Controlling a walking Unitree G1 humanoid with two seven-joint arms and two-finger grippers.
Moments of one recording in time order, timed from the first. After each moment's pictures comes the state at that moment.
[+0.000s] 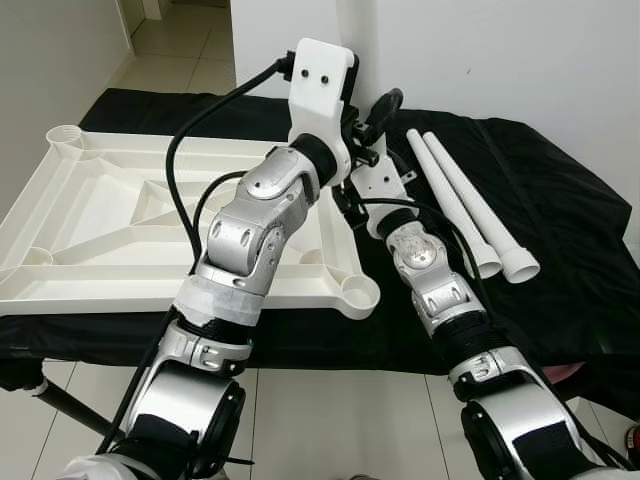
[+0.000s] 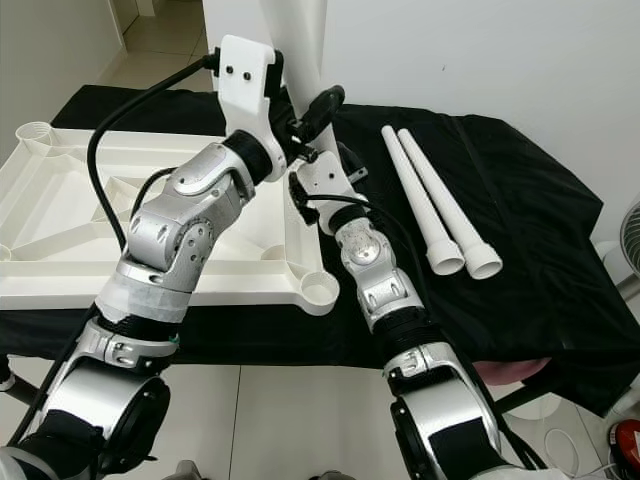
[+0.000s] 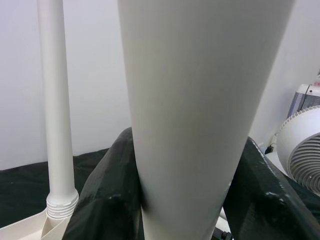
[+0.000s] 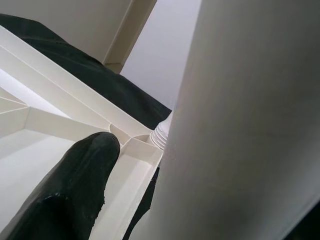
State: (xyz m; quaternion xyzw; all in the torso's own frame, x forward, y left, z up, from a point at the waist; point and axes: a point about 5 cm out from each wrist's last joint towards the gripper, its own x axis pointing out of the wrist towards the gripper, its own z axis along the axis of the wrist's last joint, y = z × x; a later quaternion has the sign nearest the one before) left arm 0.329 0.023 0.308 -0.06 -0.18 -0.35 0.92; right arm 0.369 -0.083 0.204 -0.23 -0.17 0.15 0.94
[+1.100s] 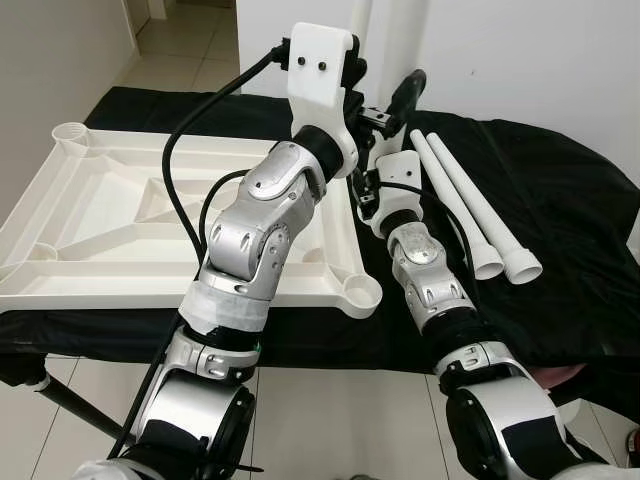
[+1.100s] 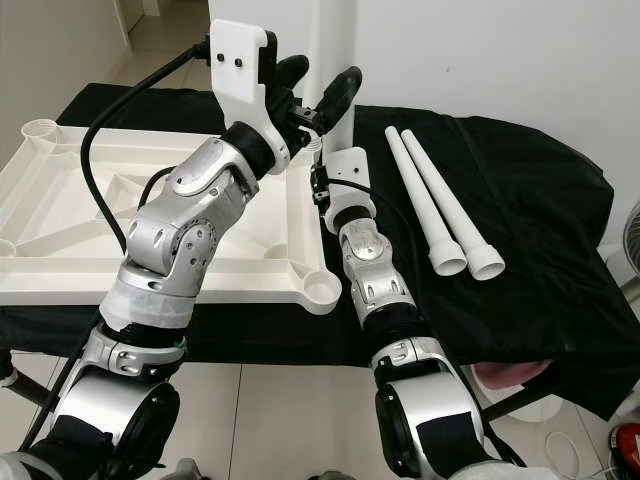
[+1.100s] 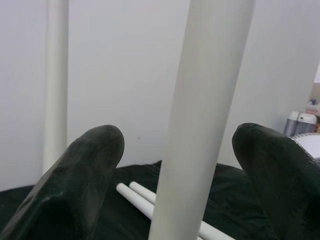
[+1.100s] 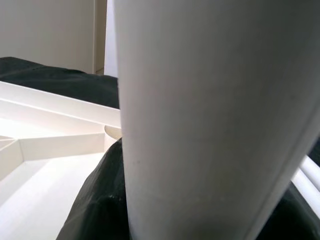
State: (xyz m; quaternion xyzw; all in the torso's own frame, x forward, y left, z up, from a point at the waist) left arm 0.316 0.023 0.321 -0.08 -0.23 -0.35 0.91; right arm 0.381 -0.096 0.193 -0.06 -0.12 0.09 0.99
